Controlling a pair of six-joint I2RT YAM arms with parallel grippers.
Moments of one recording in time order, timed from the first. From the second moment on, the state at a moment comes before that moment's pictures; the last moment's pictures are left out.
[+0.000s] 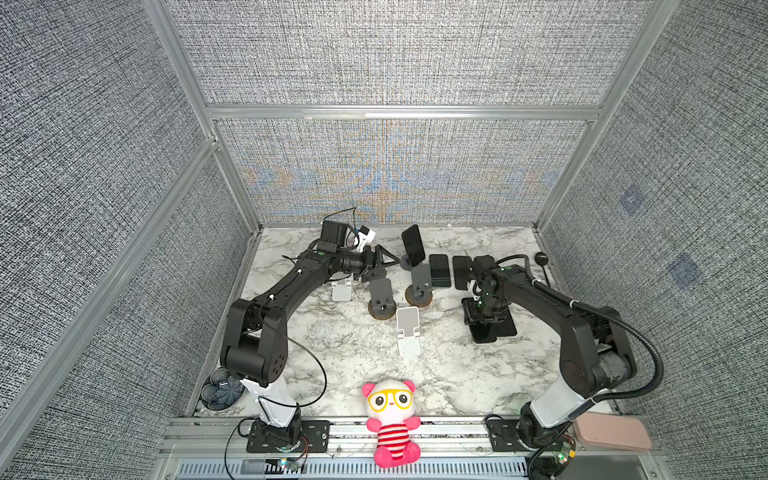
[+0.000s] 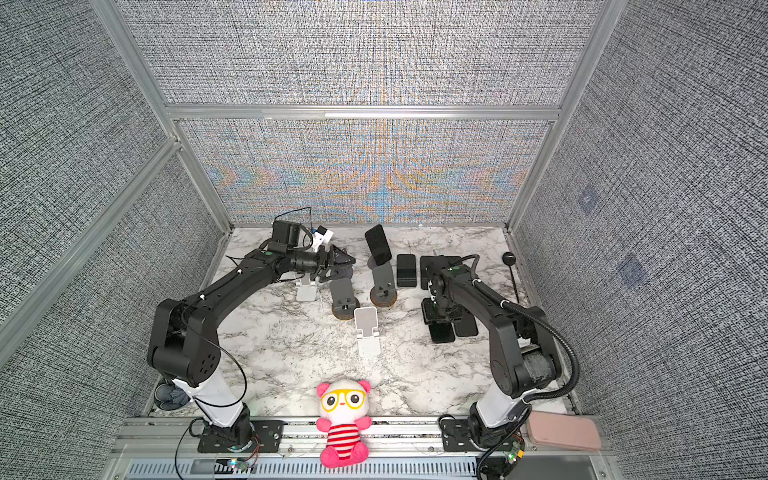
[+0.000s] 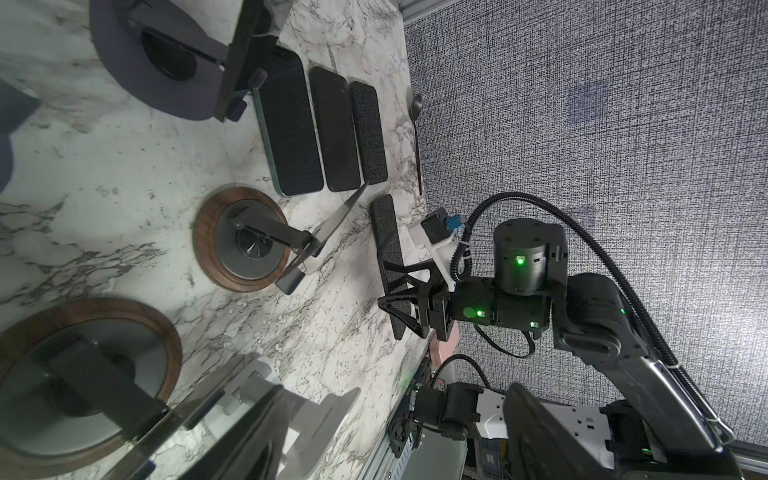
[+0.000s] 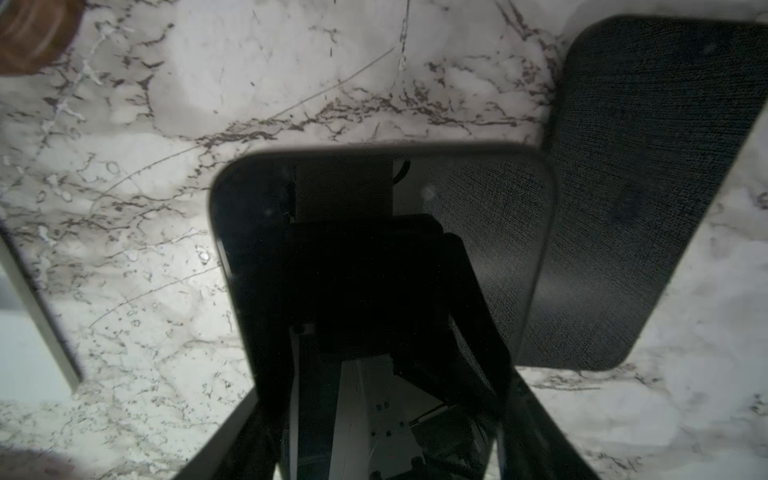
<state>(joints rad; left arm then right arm) -0.34 1.75 1.34 -0.34 0.97 -0.66 0.29 1.67 1.14 -0.94 0.01 0.17</state>
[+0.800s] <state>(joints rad) -0.34 1.75 1.34 -0.34 0.97 -0.66 0.28 1.79 1.12 -0.81 0.04 0.20</state>
